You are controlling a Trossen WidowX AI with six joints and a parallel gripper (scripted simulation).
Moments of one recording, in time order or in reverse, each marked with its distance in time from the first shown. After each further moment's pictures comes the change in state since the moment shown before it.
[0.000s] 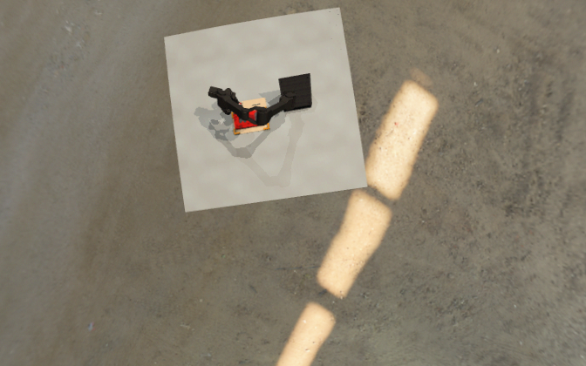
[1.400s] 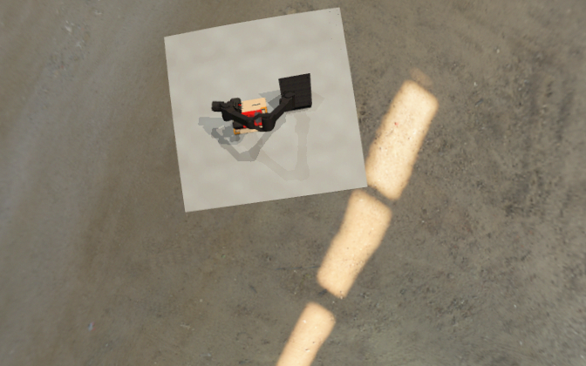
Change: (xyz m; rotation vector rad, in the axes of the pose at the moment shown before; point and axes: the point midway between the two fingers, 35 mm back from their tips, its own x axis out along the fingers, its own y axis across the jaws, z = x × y) arm 0.022 0.054 0.027 0.511 -0.001 0.038
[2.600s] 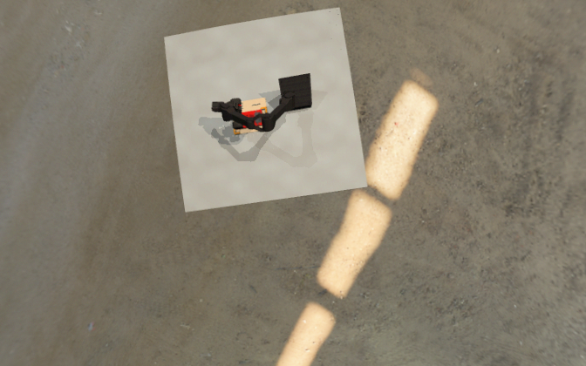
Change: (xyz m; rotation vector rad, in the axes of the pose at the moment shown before) arm 0.001 0.001 0.001 0.013 -0.001 0.000
